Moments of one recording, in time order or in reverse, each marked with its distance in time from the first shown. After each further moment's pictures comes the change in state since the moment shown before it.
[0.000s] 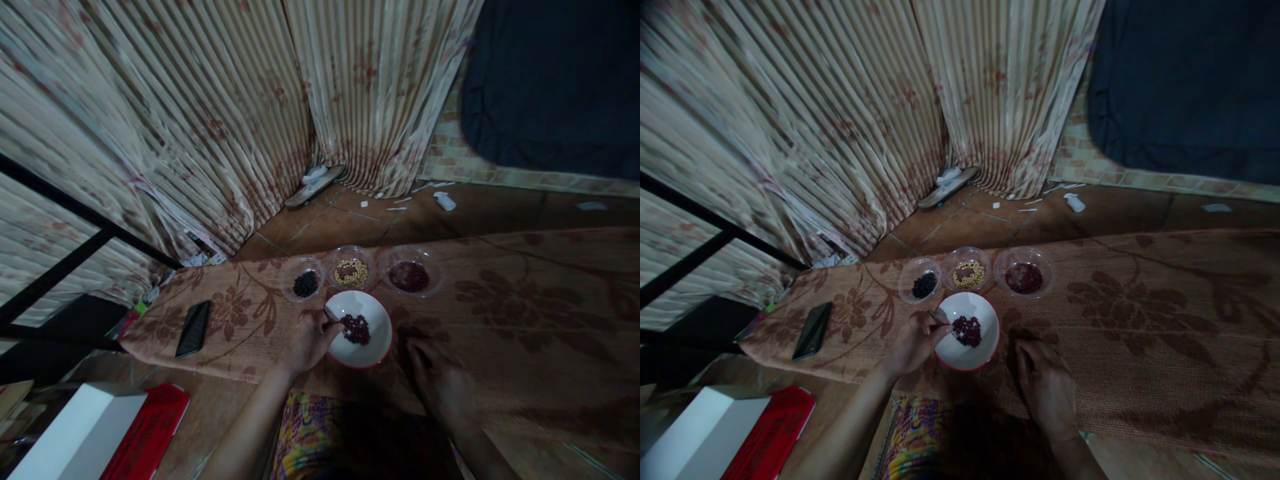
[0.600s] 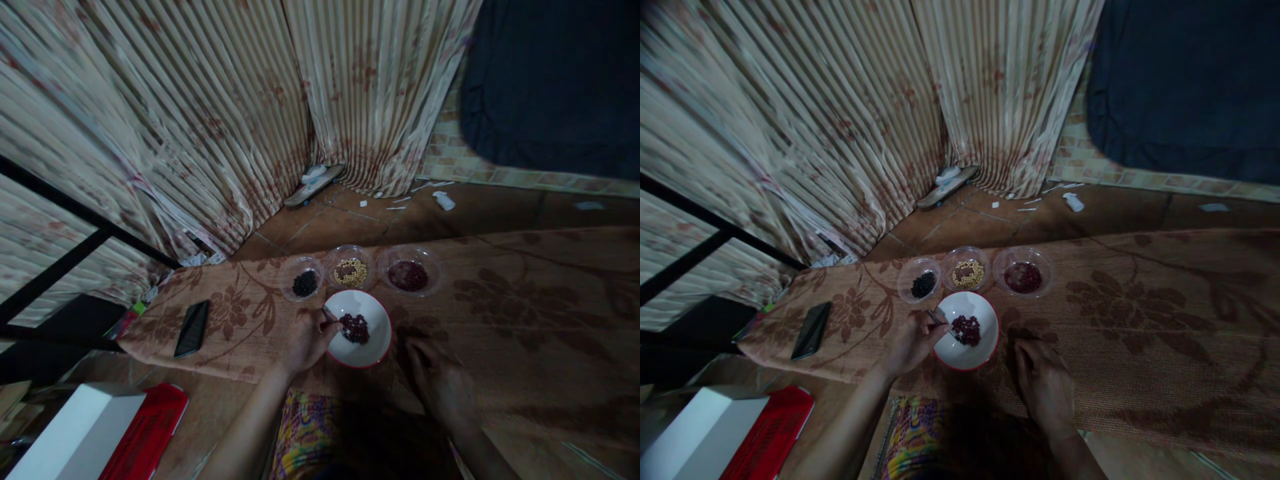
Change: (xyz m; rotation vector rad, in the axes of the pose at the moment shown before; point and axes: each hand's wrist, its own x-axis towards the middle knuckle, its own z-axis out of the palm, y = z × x) left_hand -0.001 0.001 -0.002 0.033 0.037 0.010; right_hand -0.001 0.000 -0.001 -0.040 0.003 -0.007
